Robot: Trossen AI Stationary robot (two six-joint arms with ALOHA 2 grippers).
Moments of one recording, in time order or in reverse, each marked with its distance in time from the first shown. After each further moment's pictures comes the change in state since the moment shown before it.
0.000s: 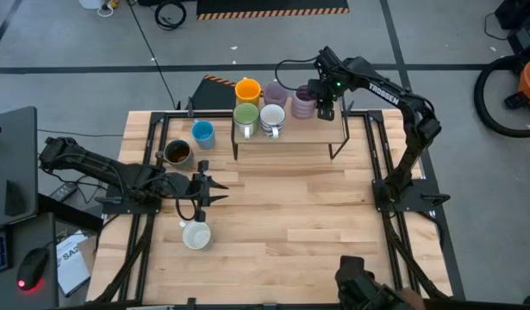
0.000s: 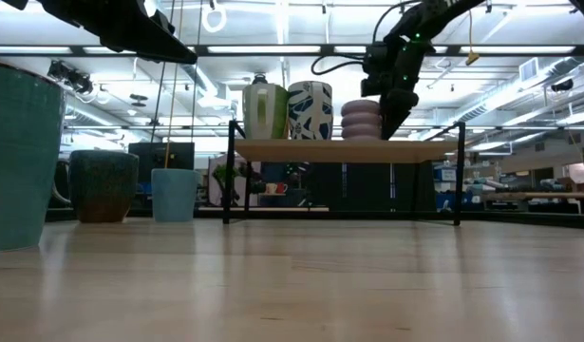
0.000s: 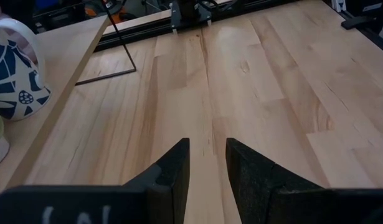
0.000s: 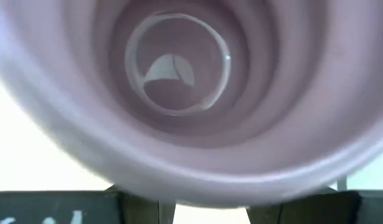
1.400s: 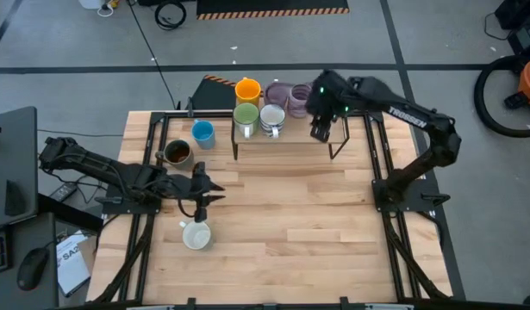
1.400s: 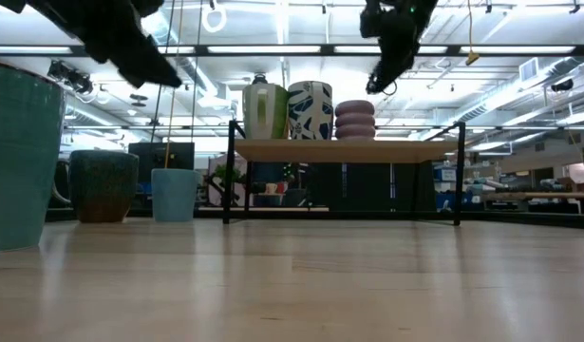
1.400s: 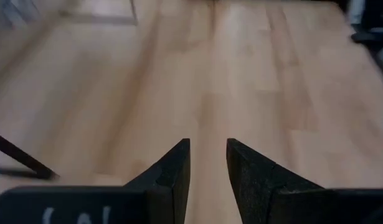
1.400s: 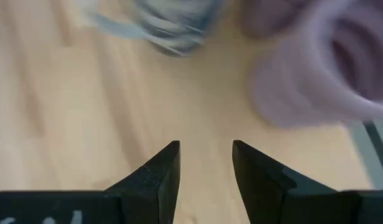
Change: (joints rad) left arm 0.001 0.000 0.001 -0.118 0.020 -0.321; right arm 0.361 -0.247 -0.046 -0.066 0.111 0.565
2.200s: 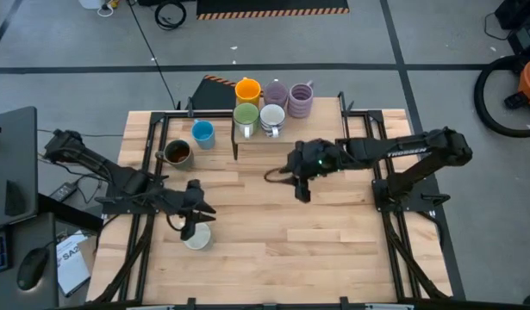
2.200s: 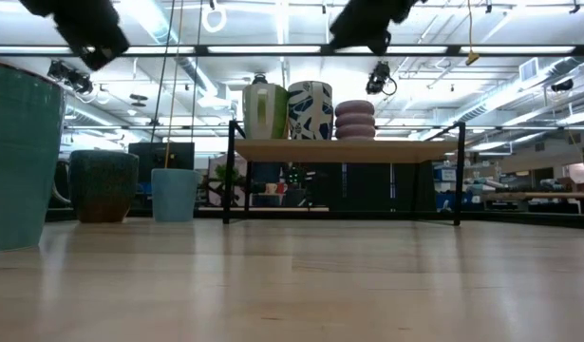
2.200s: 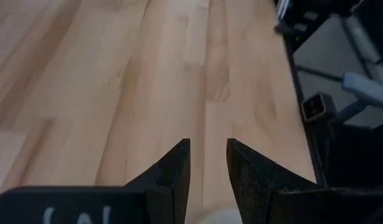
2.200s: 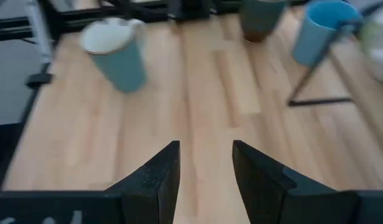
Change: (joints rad) left arm -0.201 0.000 0.107 -0.180 0.076 -0.321; right arm 0.544 -0.095 -0.401 0.692 0.032 0.302
